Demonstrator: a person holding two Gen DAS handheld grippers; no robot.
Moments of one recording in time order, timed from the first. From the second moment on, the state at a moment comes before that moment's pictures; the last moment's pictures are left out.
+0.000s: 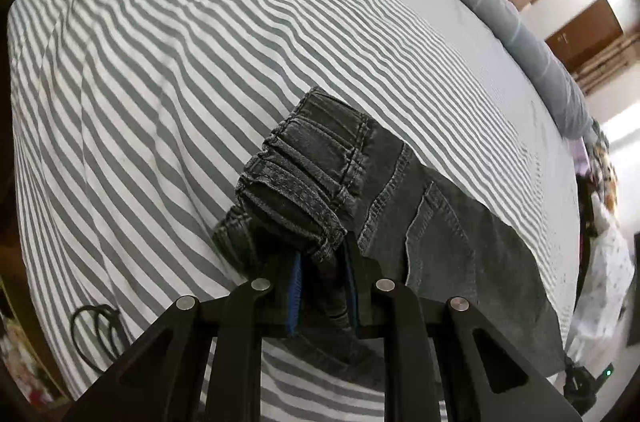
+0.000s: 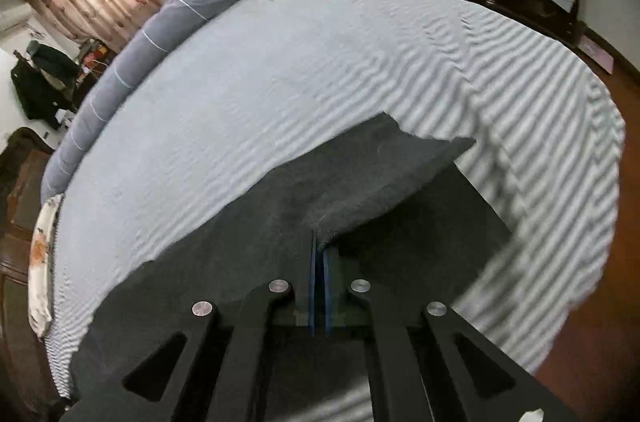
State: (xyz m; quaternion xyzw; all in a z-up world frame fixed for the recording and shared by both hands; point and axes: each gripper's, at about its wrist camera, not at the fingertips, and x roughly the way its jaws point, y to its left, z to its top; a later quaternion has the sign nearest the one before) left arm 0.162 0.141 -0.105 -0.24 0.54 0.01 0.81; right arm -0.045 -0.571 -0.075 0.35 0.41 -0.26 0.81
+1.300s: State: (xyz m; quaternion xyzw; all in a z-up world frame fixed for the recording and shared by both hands) left arm 0.066 -0.097 -0.046 0.09 0.43 -0.23 0.87; right arm -0.139 -0.646 -0.152 0.50 0.37 -0.19 0.76
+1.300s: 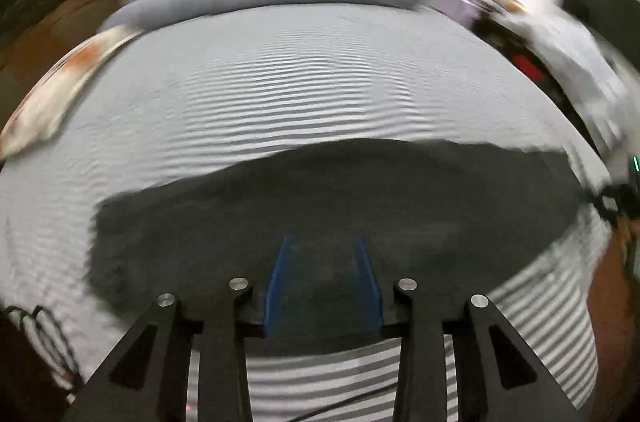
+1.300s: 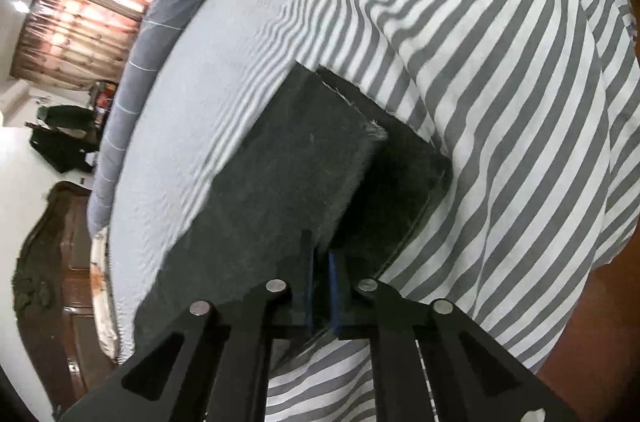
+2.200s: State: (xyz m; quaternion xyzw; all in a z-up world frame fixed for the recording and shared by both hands) left arm -0.019 -0.381 -0.116 0.29 0.37 -0.44 0.76; right arm -0.139 -0.665 -0.123 0.55 0.32 -0.11 0.76
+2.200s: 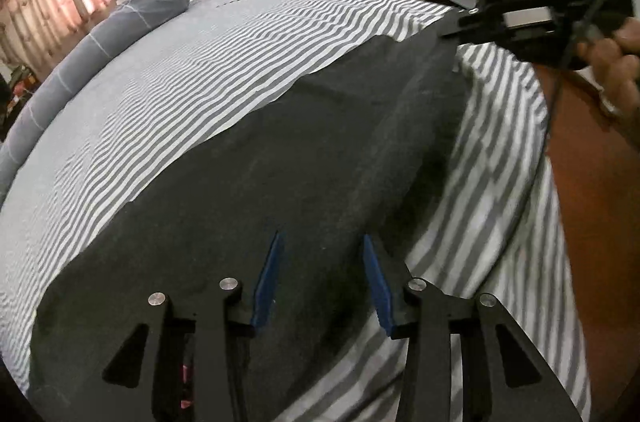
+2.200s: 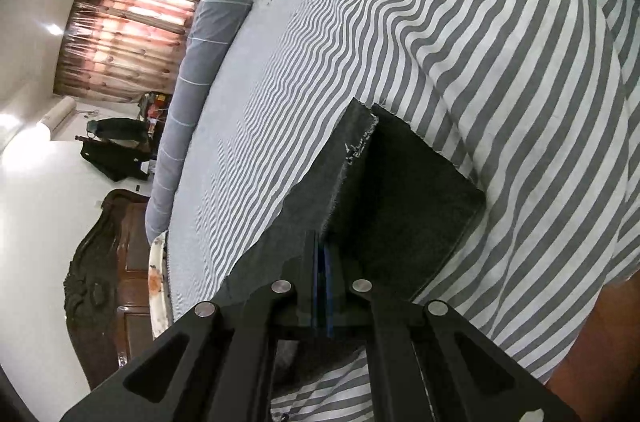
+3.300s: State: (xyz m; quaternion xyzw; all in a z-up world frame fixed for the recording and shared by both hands) left arm 0.056 -0.261 -0.038 0.10 0.42 -0.37 0.82; right arm -0.160 -0.639 -0.081 0.41 0.40 -0.20 0.80
